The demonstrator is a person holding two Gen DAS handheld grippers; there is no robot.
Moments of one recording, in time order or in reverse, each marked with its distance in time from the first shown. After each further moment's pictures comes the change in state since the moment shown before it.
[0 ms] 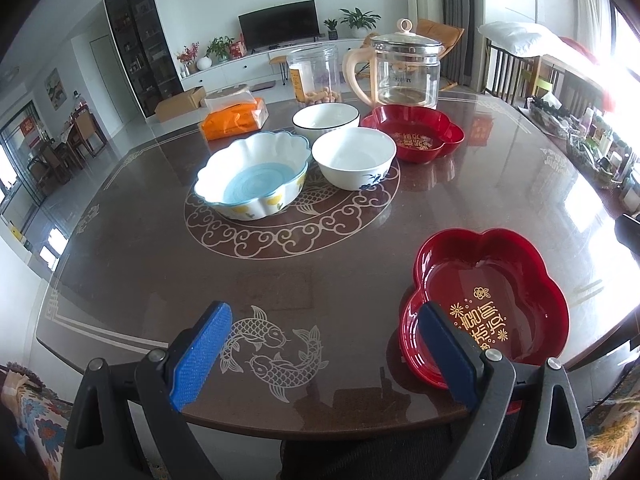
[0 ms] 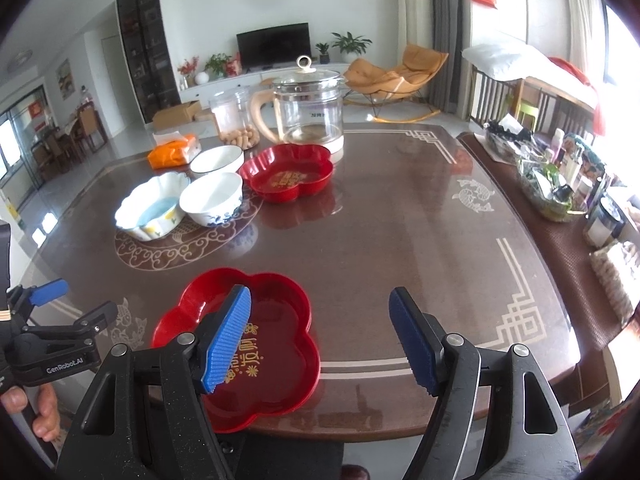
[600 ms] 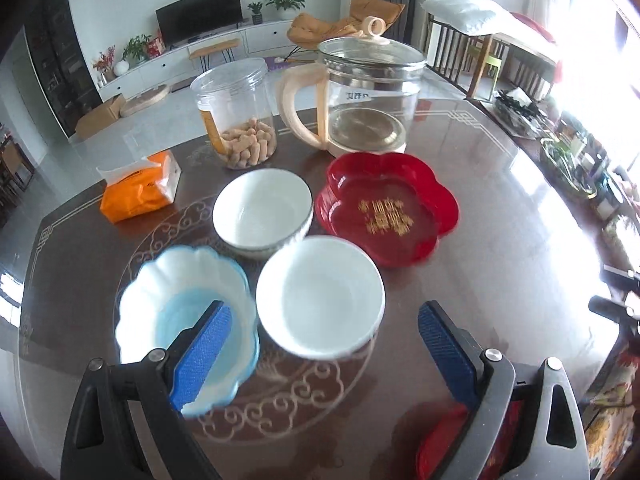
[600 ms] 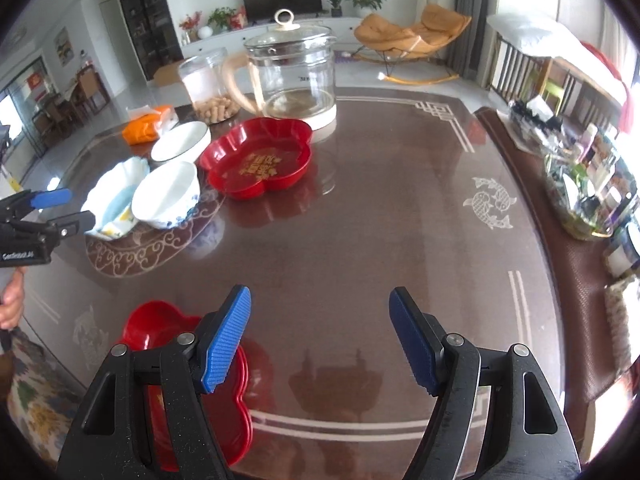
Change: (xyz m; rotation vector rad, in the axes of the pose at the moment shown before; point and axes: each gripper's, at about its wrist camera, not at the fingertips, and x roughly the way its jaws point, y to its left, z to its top) left arm 0.130 -0.004 0.216 0.134 0.115 -0.239; right arm 0.107 -0.068 0.091 0.051 0.239 0.088
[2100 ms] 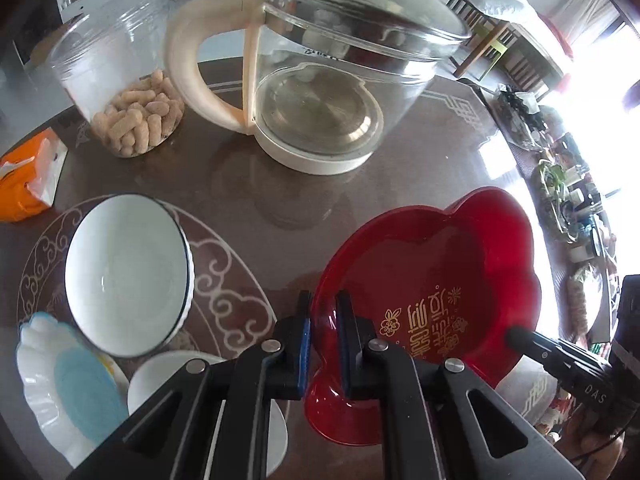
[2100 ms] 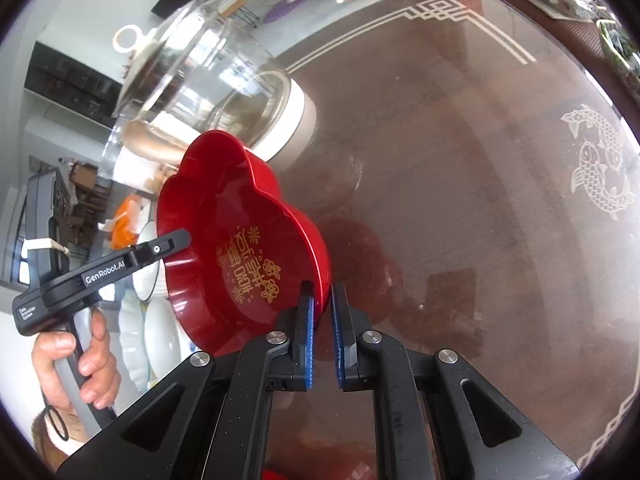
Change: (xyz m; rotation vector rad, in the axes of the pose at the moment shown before) left arm 0.098 -0.034 0.082 -0.131 0.251 -0.225; right arm 0.105 -0.062 0.094 0.396 0.175 0.227
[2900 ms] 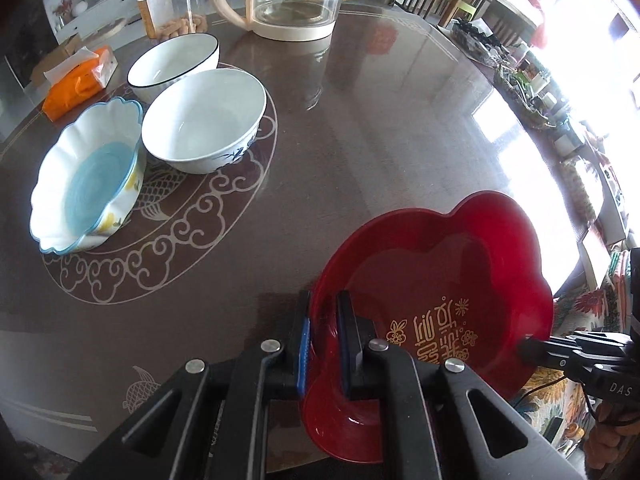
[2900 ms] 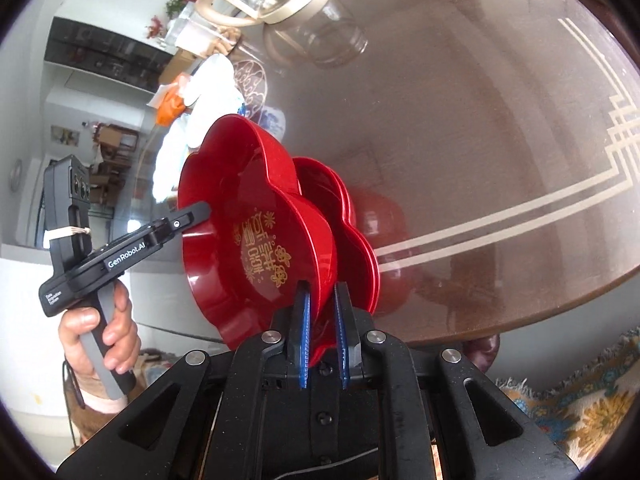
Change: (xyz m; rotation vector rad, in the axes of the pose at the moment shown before) left arm -0.046 -0.033 -0.240 0.125 0.004 0.080; right arm -0.055 0.004 -0.237 0.000 0.156 0.066
